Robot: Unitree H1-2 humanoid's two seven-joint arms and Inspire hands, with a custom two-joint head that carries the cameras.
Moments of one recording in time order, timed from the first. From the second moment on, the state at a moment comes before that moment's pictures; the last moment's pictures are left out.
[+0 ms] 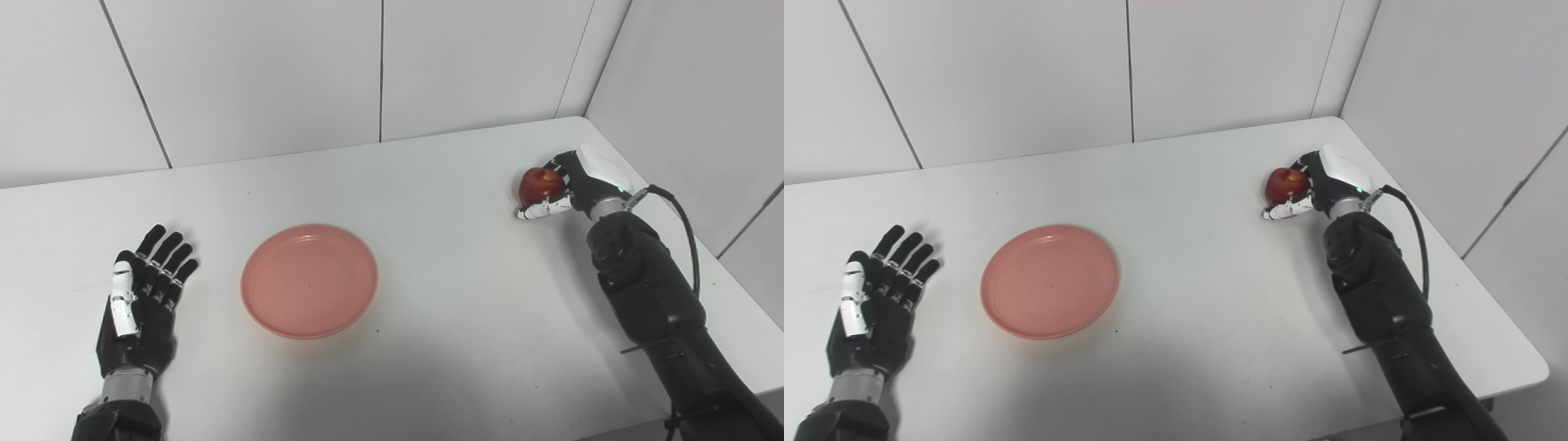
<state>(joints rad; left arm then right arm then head) -0.14 0.02 0.15 0.02 -0.39 0.16 -0.12 -0.37 -0.52 0.01 0.16 -0.70 0.44 0.14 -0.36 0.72</state>
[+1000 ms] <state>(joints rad) -0.14 -0.01 0.13 0.01 -0.36 0.16 -0.10 -0.35 -0.47 0.04 -0.23 -0.72 0.47 0.23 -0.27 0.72</state>
